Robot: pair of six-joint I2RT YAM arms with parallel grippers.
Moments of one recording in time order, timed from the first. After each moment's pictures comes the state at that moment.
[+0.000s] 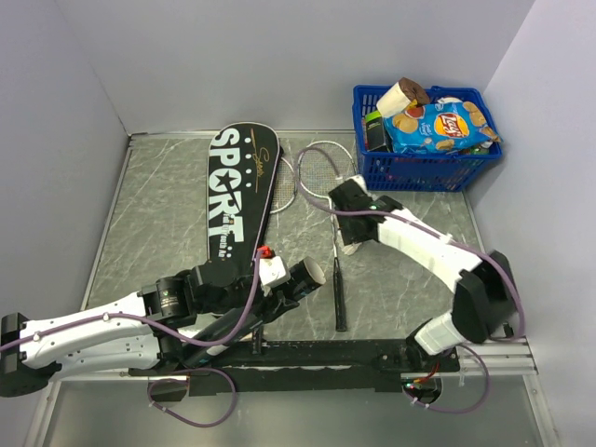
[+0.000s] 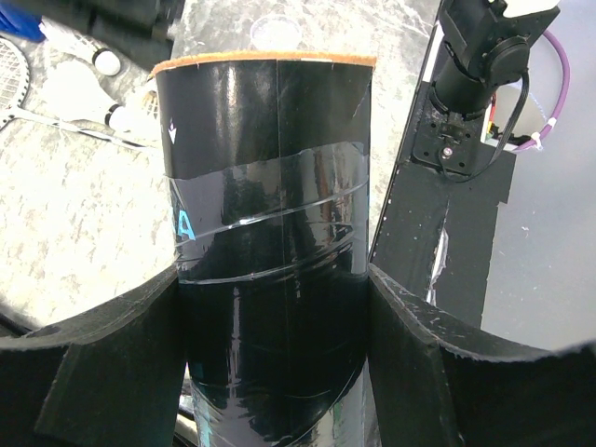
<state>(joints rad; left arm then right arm) -1.21 0.81 0.71 -0.20 0.02 -0.02 0.60 1.45 1.13 -0.77 0.42 0.30</state>
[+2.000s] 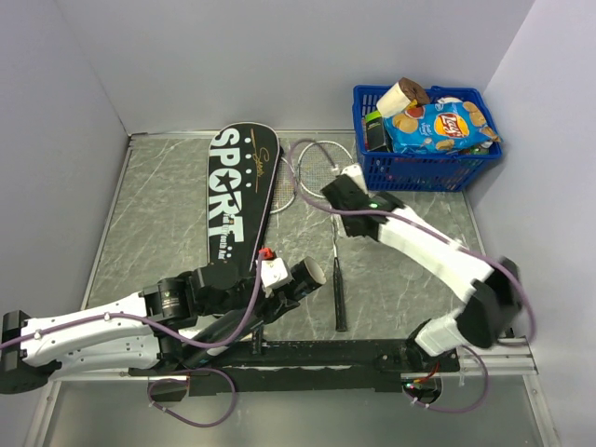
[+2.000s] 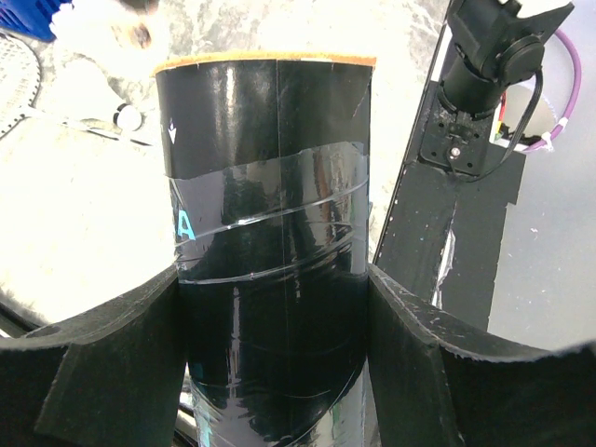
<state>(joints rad) -1.24 0.81 0.71 -0.20 -0.02 -0.02 0.70 1.51 1.26 -0.88 0.61 0.30</state>
